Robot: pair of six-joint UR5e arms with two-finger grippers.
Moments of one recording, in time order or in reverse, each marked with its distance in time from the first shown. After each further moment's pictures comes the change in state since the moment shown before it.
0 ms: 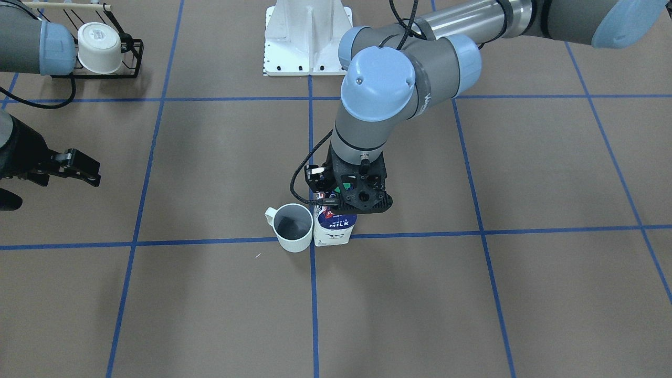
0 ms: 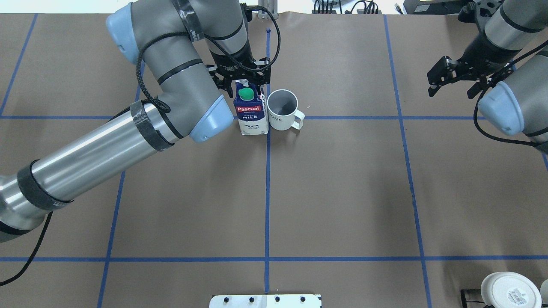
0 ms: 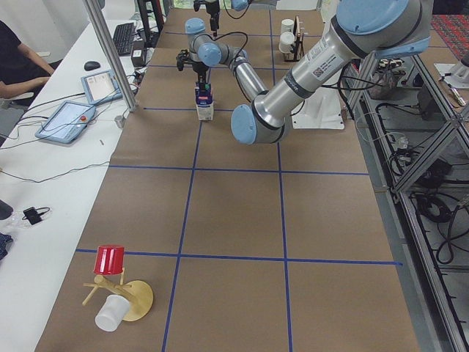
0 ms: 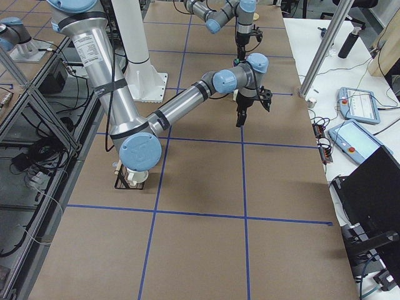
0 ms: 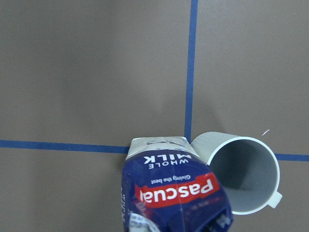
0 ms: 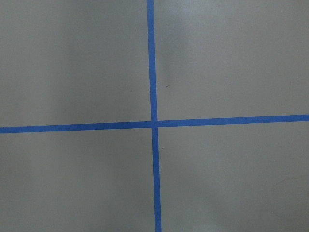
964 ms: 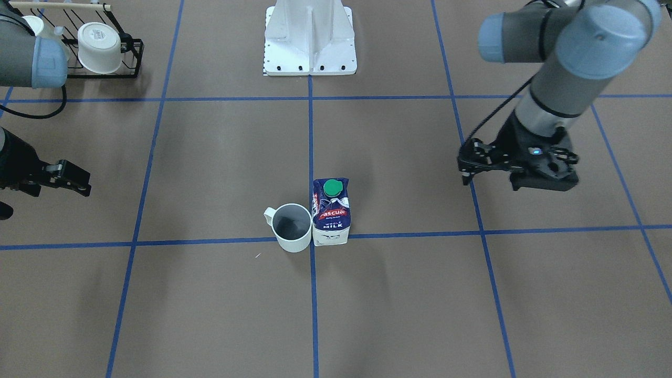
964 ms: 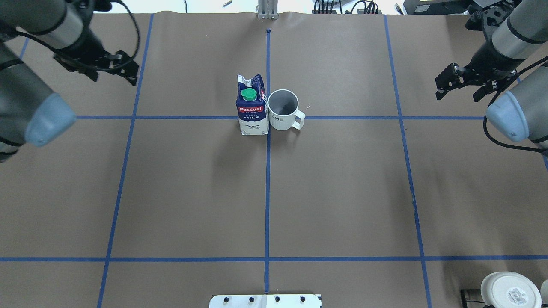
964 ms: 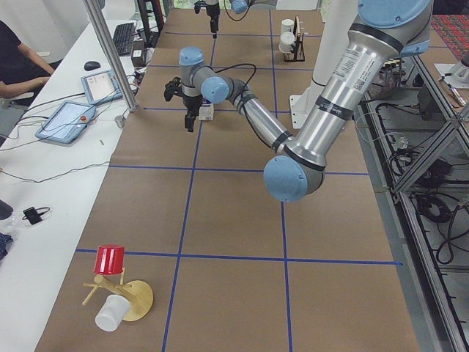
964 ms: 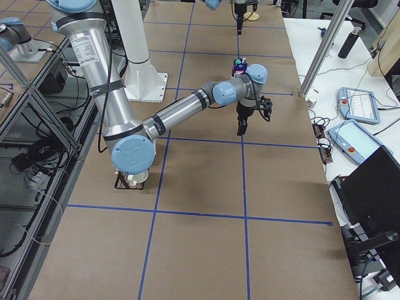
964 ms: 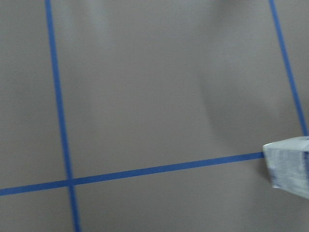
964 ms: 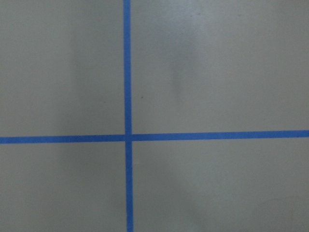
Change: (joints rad) left arm -0.286 0.557 -0.422 0.011 -0.069 0.479; right arm 0.024 -0.080 -0.053 0.163 -0.020 -0.010
